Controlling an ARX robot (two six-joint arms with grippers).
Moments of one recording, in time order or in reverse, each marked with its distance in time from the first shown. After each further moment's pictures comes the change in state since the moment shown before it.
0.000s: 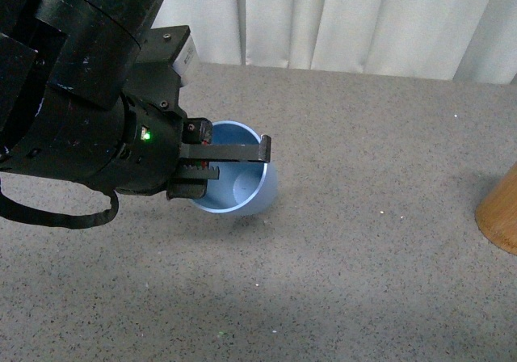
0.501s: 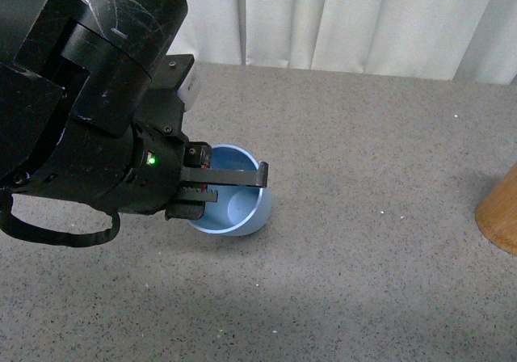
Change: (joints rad) left arm -0.006 0.043 0.001 -0.026 -0.012 0.008; right arm 0.000 0.000 0.000 0.000 0.000 0.000
